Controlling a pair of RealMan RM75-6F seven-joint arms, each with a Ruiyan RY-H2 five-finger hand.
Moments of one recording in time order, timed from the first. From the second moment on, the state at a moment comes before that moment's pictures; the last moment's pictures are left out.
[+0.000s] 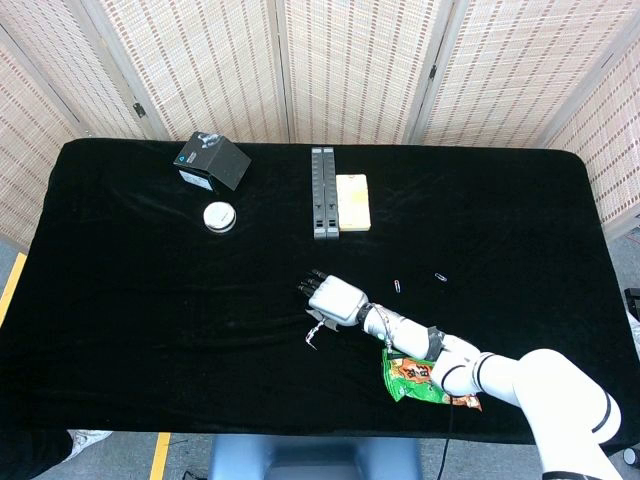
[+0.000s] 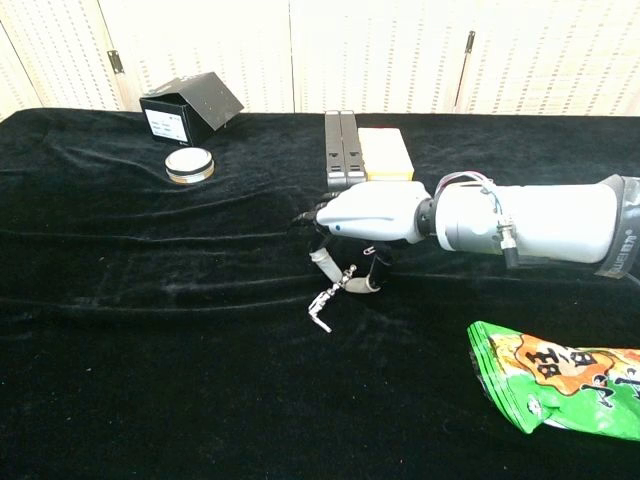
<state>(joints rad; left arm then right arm) -0.08 -1.07 -0.24 -1.51 1.11 1.31 -0.26 1.06 -1.71 -0.02 -1.01 -1.63 0.74 0.19</state>
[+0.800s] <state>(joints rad) -0.09 -1.08 -0.24 -1.50 1.09 1.30 -0.24 1.04 -1.67 0.00 -1.03 -1.59 0.77 0.22</state>
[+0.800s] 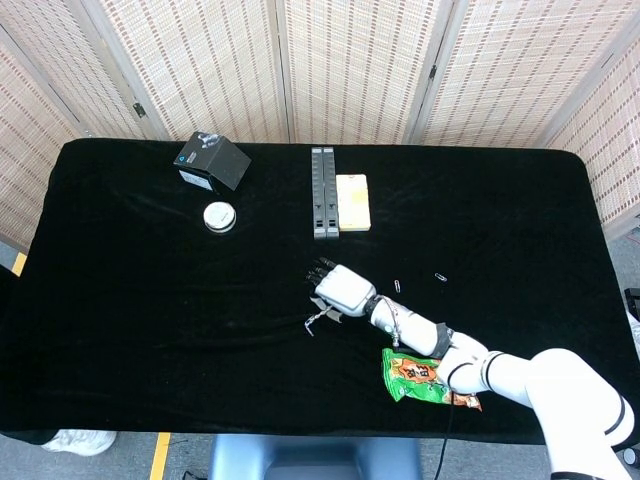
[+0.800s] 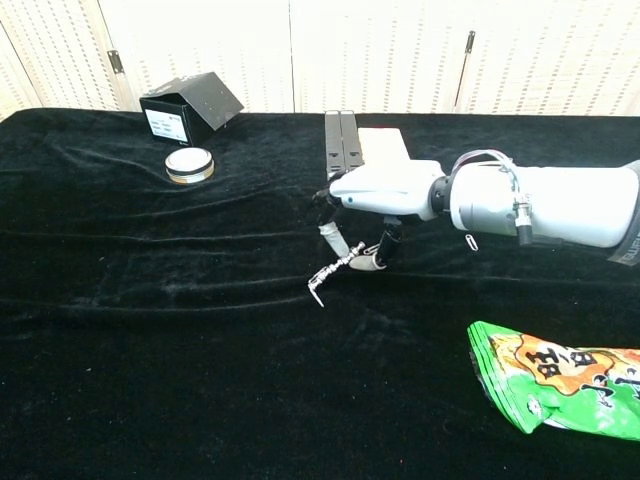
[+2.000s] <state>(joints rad) -0.12 -1.10 -0.24 -1.51 1.07 1.28 -0.15 0.88 -1.57 0.00 -1.01 -1.54 0.90 0.32</state>
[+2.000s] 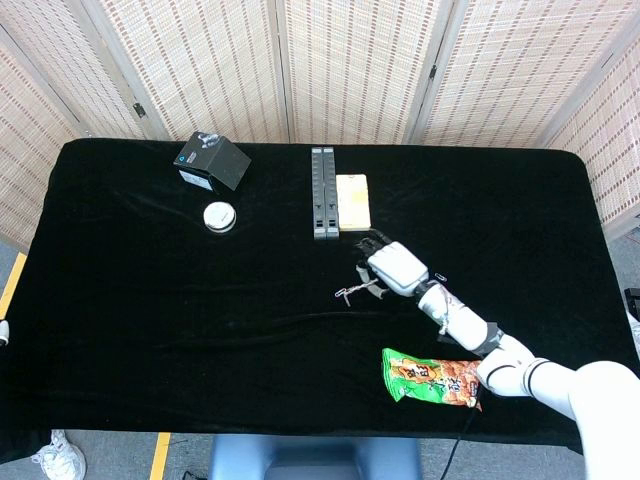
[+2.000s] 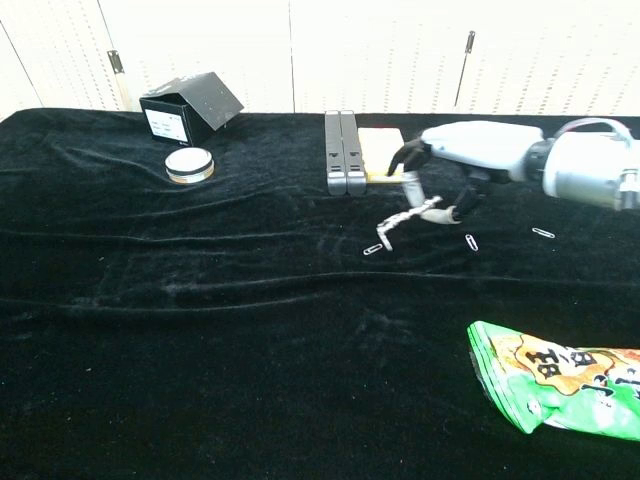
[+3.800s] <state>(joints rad) -0.15 -1.12 -0.24 -1.51 1.04 1.26 -0.09 0.73 -1.58 0.00 -0.83 -1.53 0.93 0.46</state>
